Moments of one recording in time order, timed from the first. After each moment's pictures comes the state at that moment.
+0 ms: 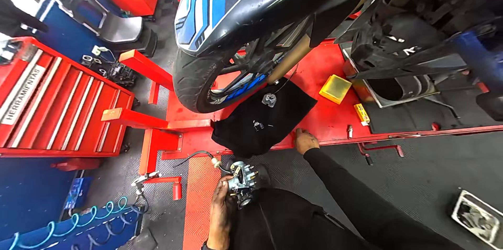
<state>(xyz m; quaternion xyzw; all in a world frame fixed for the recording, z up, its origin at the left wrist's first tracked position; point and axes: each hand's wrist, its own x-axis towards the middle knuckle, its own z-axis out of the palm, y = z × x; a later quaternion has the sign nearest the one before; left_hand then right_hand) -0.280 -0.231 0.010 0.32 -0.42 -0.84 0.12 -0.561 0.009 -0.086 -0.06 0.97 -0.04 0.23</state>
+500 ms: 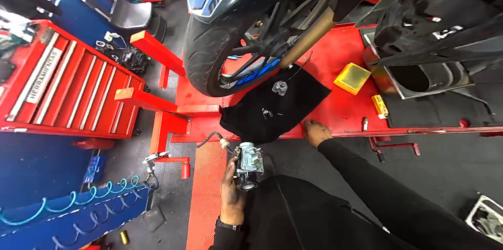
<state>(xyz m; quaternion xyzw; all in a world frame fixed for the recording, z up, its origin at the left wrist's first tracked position) -0.292 -0.214 0.023 0.35 -0.26 -0.88 0.17 -0.560 0.026 -0.090 -0.20 0.96 -0.05 0.20</state>
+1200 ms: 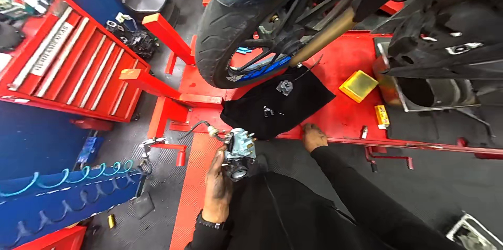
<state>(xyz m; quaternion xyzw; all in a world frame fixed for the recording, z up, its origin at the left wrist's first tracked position) -0.300 -0.220 0.067 0.34 -0.32 -0.86 0.21 -0.547 0.022 -0.087 -0.15 0.97 -0.06 0.19</state>
